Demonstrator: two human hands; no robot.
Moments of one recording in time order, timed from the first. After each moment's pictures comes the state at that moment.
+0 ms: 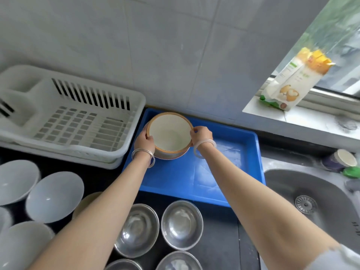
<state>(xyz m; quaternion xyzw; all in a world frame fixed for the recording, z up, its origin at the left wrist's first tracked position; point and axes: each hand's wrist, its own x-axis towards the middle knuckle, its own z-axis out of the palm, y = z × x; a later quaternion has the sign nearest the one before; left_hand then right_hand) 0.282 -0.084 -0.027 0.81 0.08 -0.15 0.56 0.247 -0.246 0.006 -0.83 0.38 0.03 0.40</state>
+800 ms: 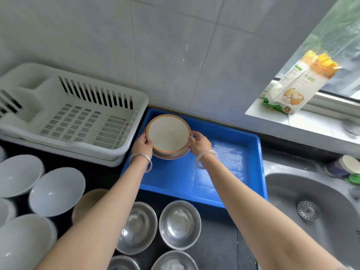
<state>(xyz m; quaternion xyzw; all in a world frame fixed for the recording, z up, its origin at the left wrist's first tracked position) 0.270 -0.072 -0.034 0.79 0.08 -0.15 0.59 0.227 -0.242 -0.018 -0.79 0.35 0.03 0.51</state>
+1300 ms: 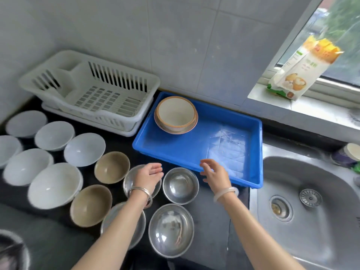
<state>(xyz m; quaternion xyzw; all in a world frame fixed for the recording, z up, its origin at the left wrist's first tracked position) 0.076 -0.021 -0.007 0.76 0.12 -0.22 0.60 0.034 -0.221 -0.023 -0.76 0.30 0.04 0.57</state>
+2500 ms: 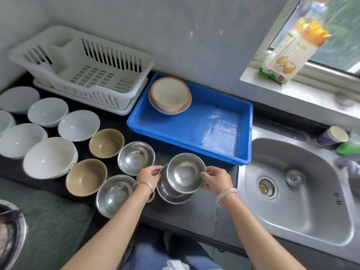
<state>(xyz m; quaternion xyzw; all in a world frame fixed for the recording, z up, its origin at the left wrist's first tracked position) 0.013 -0.023 -0.060 0.81 0.11 -0.28 0.51 -0.054 -0.223 -0.017 -0.75 0.37 0.09 0.55</state>
